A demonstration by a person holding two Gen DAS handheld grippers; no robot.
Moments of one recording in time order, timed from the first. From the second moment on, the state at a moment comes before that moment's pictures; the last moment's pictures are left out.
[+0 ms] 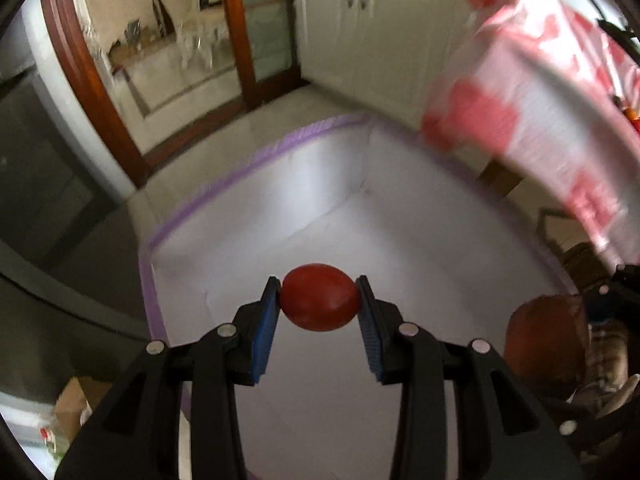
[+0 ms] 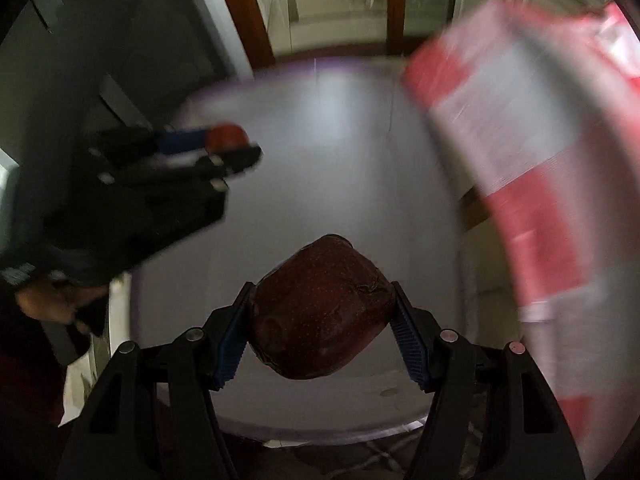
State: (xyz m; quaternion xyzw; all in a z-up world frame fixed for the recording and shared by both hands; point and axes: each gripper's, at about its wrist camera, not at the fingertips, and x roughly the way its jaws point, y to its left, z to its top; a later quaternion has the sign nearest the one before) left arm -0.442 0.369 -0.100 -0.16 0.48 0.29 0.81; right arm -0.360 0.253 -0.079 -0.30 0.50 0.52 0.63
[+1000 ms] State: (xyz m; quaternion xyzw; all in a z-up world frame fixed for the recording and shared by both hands) left arm -0.420 0.358 -0.057 -0.10 0.44 0.35 0.82; right arm -0.351 0.230 -0.015 -0.24 0.46 0.55 0.65
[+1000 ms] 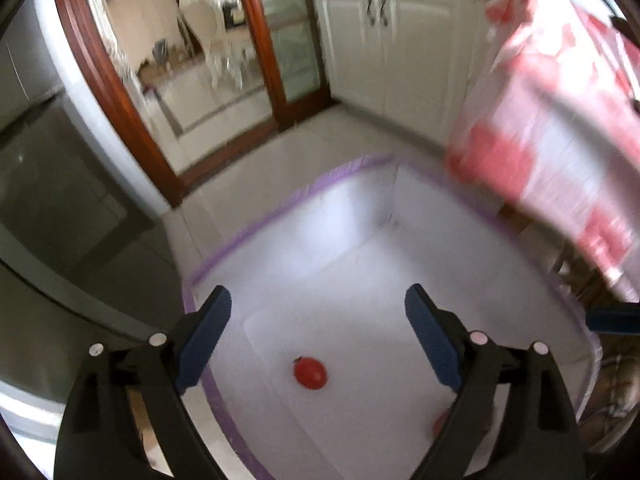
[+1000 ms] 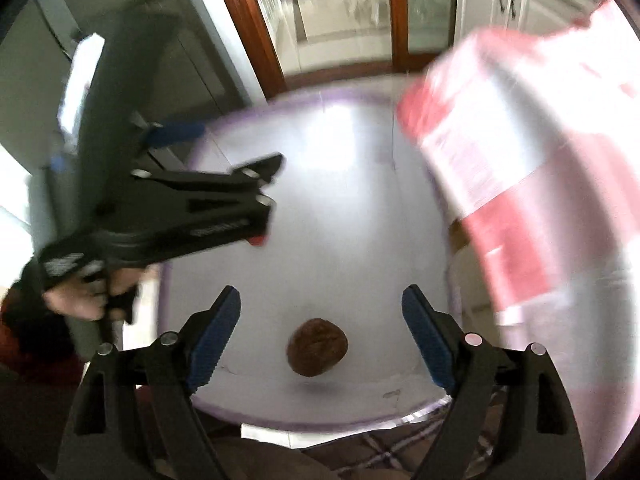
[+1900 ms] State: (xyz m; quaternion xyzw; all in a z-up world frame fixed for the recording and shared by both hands) left arm -0.059 0.045 0.023 0.01 0.42 0.03 0.91; right arm -0.067 -0.174 0.048 0.05 0.38 0.07 0.92
